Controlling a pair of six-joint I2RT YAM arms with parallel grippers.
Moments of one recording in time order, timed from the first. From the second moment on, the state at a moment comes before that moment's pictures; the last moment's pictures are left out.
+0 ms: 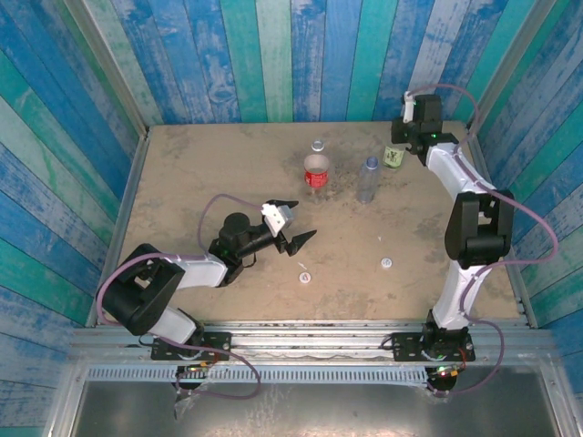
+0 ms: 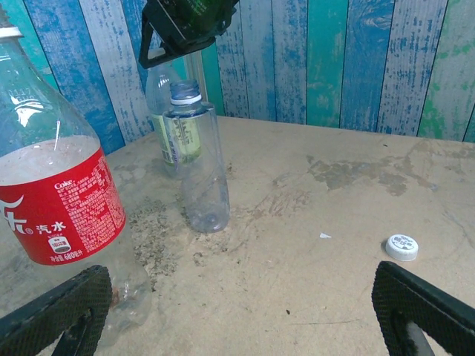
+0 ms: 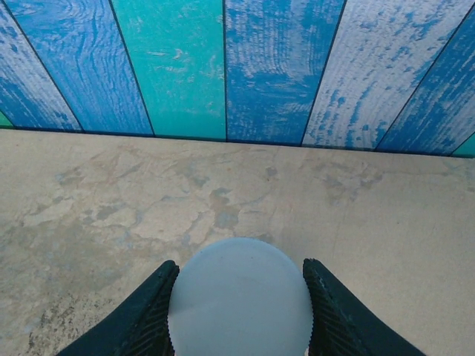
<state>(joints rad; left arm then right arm) -0.61 1.48 0.40 1.02 0.44 0.13 0.07 1.94 1.60 -0.22 0.03 -0.01</state>
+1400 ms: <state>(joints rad) -0.54 1.90 0.95 0.94 0.23 0.03 0.07 1.16 1.02 -0.24 -0.07 0.07</state>
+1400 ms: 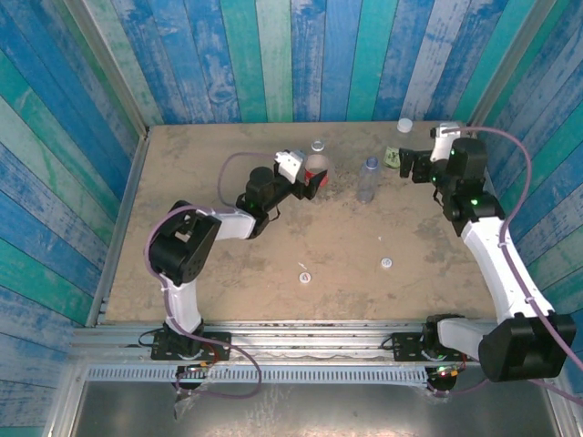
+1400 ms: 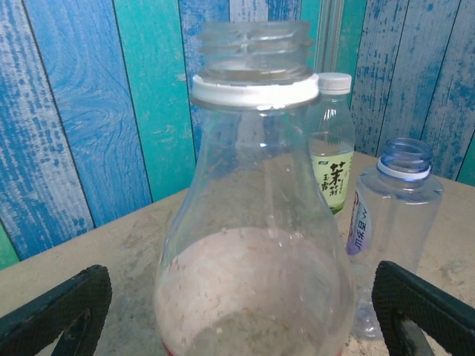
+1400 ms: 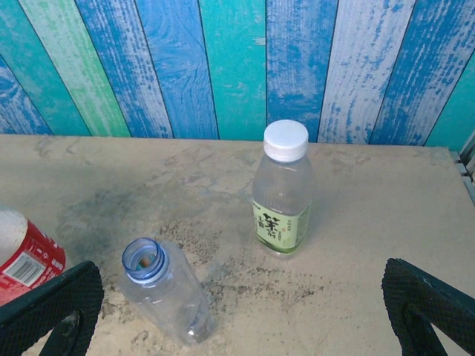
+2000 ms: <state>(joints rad) -0.52 1.99 1.07 0.87 0.32 0.01 0.07 1.08 0.97 -0.28 -0.08 0.07</state>
